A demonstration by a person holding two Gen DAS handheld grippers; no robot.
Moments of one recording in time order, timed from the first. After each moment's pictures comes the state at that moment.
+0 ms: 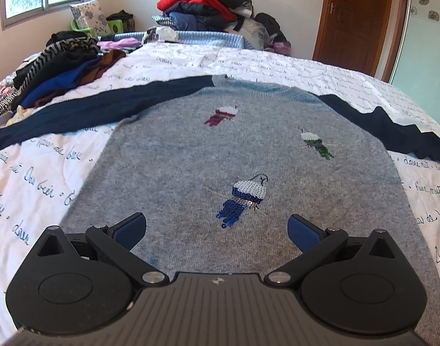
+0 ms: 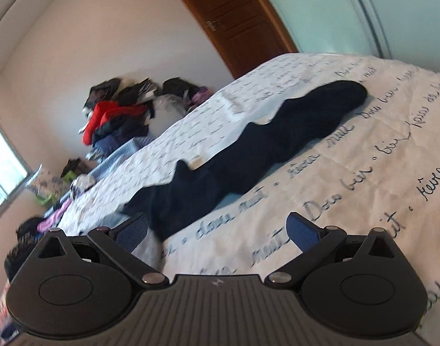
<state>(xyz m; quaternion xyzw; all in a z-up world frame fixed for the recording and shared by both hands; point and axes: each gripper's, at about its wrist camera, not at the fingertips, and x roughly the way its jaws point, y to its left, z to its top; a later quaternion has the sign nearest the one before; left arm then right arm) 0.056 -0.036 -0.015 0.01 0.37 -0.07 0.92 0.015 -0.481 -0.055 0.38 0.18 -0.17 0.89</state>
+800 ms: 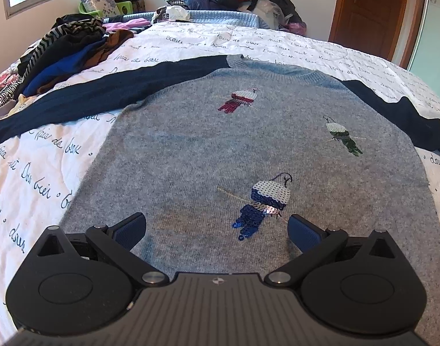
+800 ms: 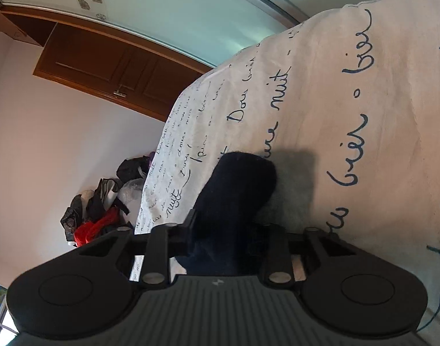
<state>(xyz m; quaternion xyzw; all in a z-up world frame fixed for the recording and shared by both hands) 0.089 -0.037 -0.024 0.03 0.41 -0.04 0.91 0.084 -0.673 -0.120 0.59 0.09 -0.22 0.77</state>
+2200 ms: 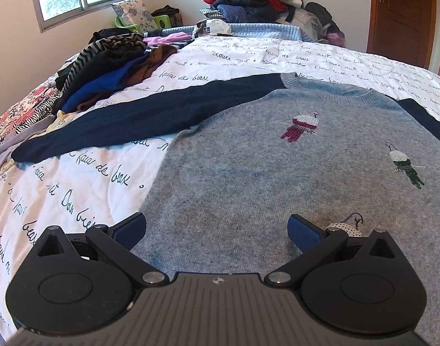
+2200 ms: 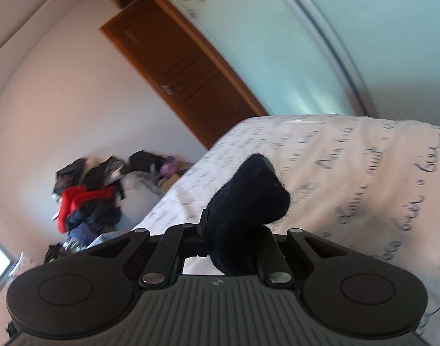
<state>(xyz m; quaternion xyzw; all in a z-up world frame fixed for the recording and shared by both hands) 0.122 -0.014 -0.022 0.06 0.38 0.05 0.92 0.105 -0.577 -0.031 0.38 0.08 -0.21 0.90</state>
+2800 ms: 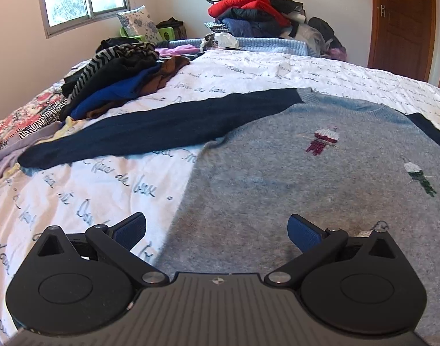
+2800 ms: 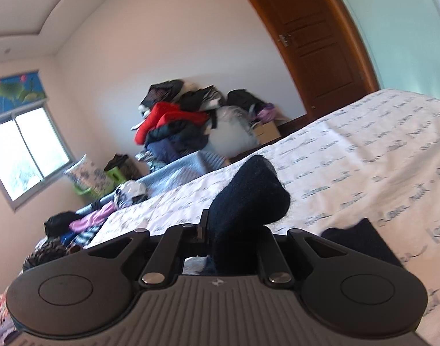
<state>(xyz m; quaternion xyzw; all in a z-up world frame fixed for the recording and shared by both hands) 0.120 0.021 -0.020 0.05 0.35 0.05 0.93 0.183 -0.378 0.023 0.25 0.16 -0.02 0.95</state>
